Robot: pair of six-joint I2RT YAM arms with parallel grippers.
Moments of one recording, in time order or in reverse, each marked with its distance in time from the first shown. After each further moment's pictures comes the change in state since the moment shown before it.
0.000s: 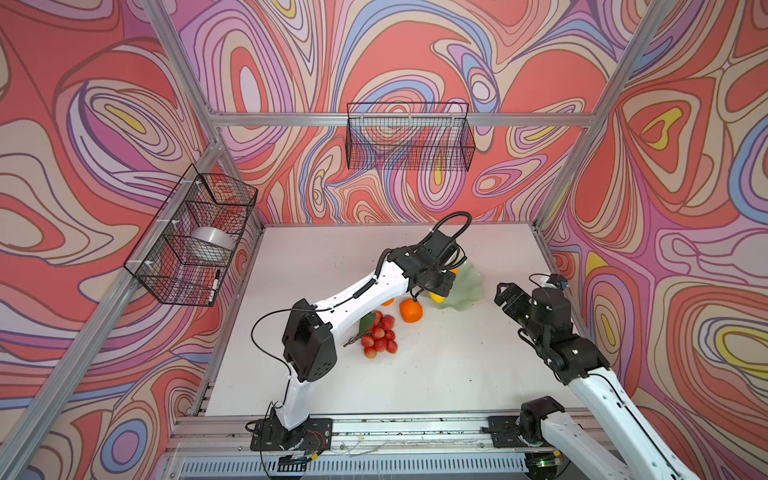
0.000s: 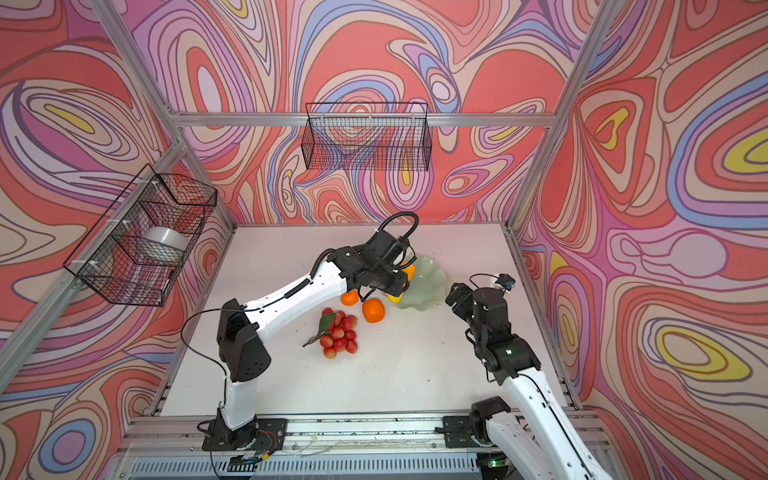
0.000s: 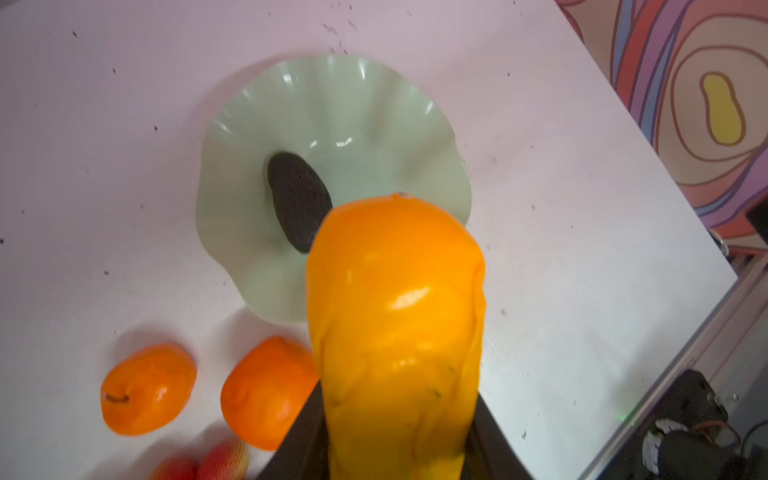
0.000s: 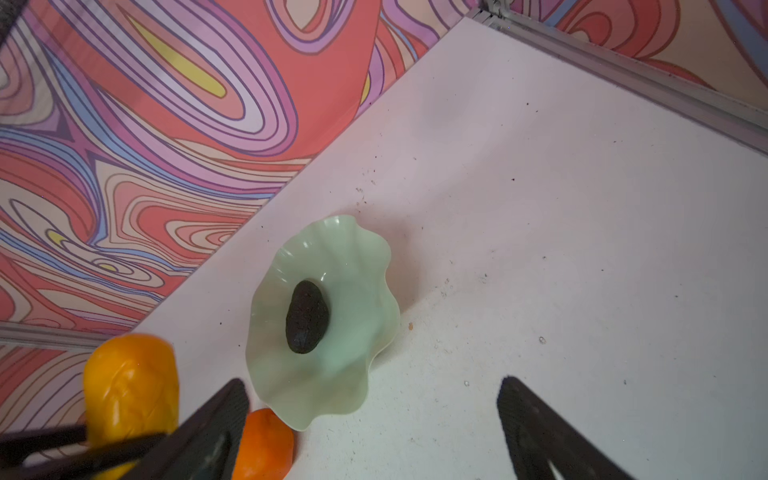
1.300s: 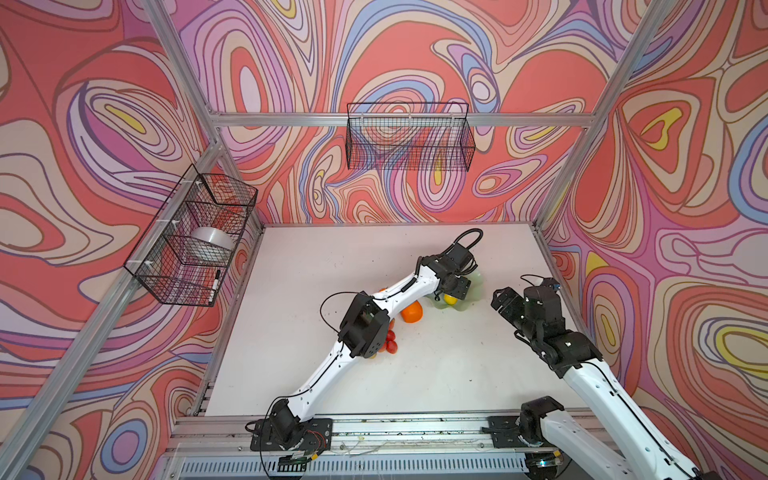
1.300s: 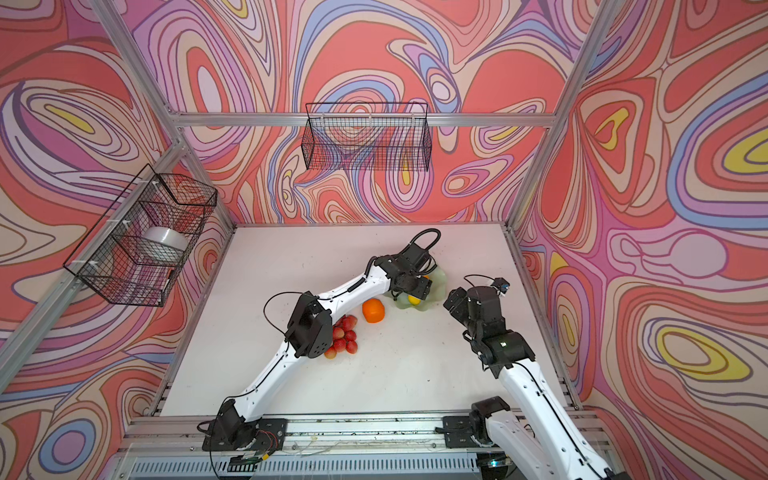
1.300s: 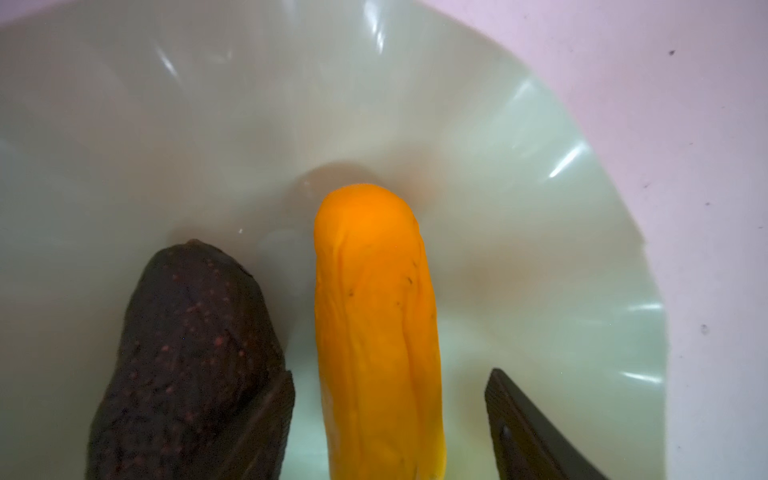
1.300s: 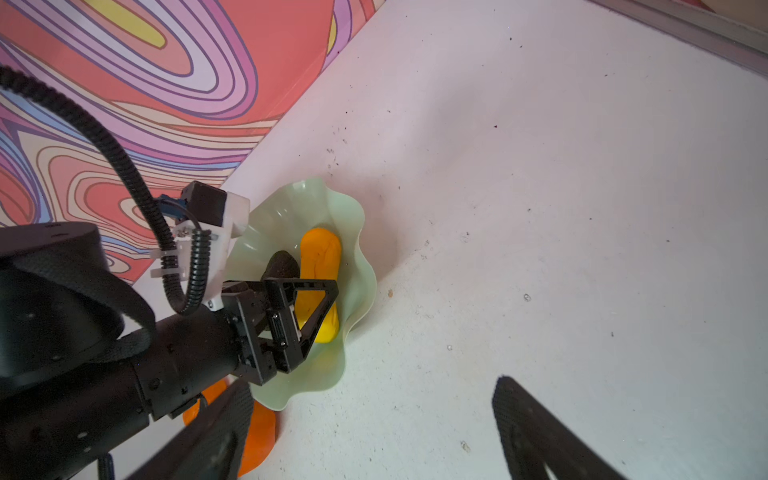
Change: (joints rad) left arm 0.013 0.524 0.432 0.019 -0.007 -0.029; right arm -0.004 0.114 0.026 -0.064 -0.037 0.028
